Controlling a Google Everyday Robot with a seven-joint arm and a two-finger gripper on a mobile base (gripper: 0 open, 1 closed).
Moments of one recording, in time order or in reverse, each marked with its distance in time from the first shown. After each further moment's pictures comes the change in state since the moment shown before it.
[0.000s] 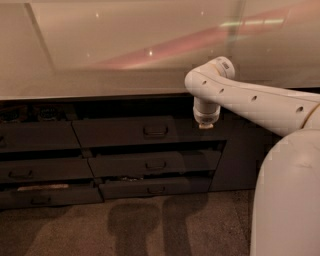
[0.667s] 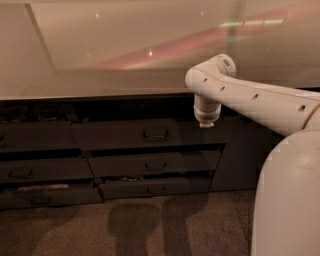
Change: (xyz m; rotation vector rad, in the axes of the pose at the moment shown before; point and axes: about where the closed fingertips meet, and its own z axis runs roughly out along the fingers) arm 0.001 -0.002 -0.007 0.000 0.000 0.000
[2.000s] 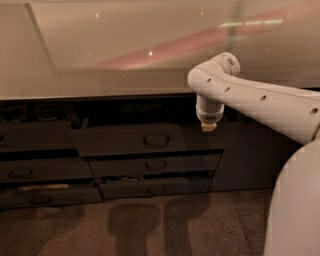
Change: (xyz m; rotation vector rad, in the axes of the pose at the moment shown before) arm 0.006 0.004 -0.016 0.035 0.002 0.013
